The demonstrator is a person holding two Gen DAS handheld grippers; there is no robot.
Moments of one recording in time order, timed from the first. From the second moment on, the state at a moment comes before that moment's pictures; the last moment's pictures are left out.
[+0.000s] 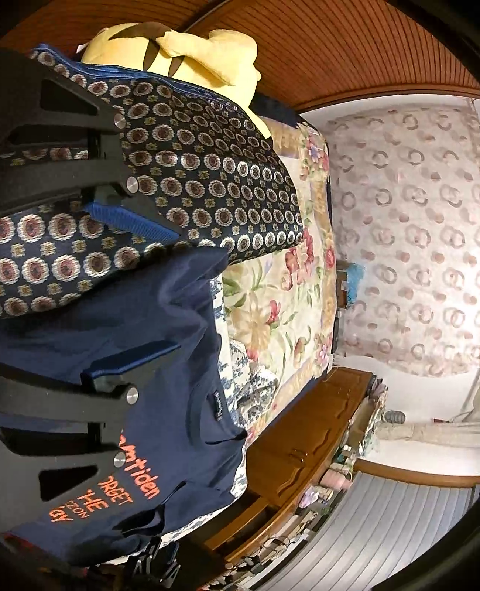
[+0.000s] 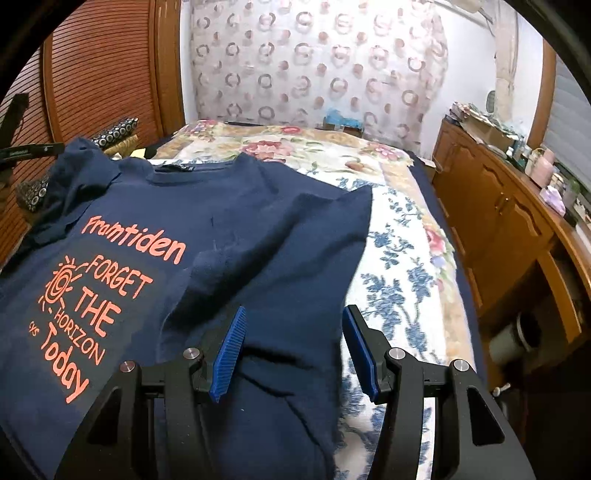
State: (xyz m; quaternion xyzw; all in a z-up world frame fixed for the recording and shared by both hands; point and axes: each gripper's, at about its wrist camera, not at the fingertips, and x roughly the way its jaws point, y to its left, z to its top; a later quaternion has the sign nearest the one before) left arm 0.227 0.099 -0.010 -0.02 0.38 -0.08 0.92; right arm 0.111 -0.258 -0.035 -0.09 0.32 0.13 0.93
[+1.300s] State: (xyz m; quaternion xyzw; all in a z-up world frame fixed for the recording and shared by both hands) left arm 0.167 0.038 0.026 0.00 0.32 -0.20 0.93; right arm 0.241 -0.281 -0.031 -0.03 0.37 0.08 0.92
